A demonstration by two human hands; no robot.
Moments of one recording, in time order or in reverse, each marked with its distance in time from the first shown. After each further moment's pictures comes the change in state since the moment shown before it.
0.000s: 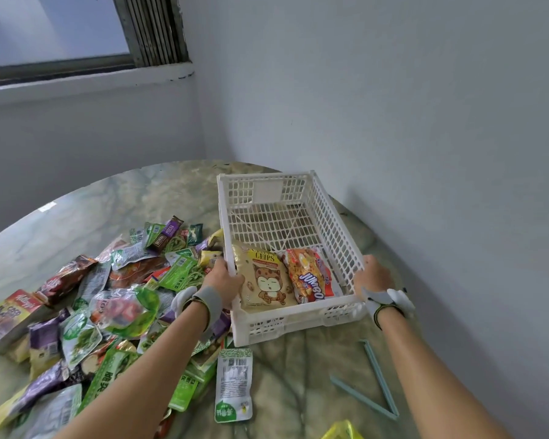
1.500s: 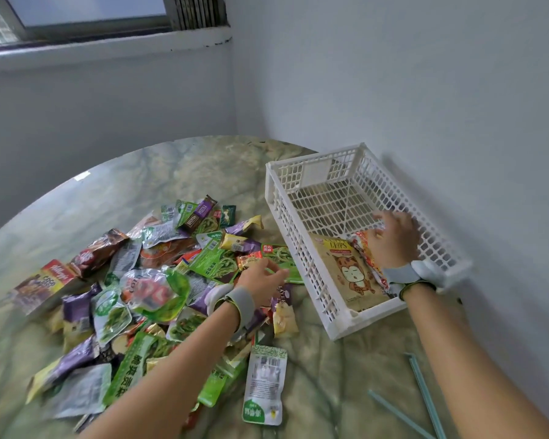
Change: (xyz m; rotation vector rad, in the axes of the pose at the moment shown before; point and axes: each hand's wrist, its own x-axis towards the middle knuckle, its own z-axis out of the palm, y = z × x) left_hand 0.040 -0.034 0.012 -0.060 -0.151 0.085; right_hand 0.049 -0.076 0.036 -0.045 0.263 -0.371
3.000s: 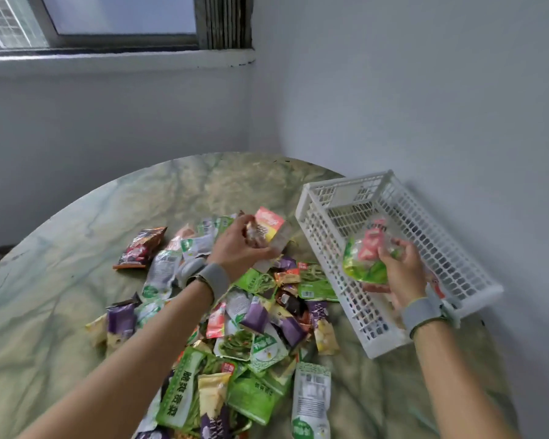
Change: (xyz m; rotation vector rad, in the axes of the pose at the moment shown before) left_hand -0.018 0.002 -0.174 0.098 0.239 0.337; right_hand -0.059 -0.109 -0.010 0.941 -0.201 0.529
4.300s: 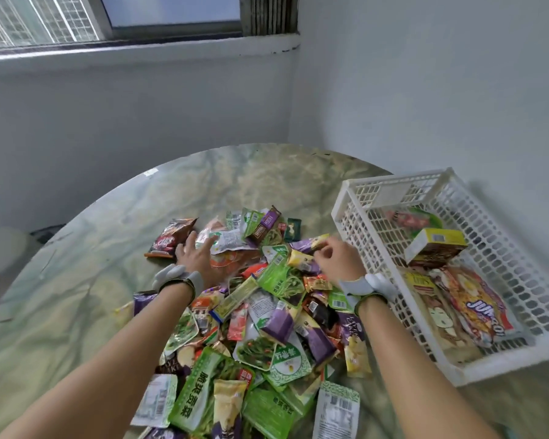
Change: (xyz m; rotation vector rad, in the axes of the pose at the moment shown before) left_hand 0.039 -0.154 -0.028 0.718 0.054 -0.403; right_hand 0.025 0.025 0.142 -0.857 -0.414 -0.380
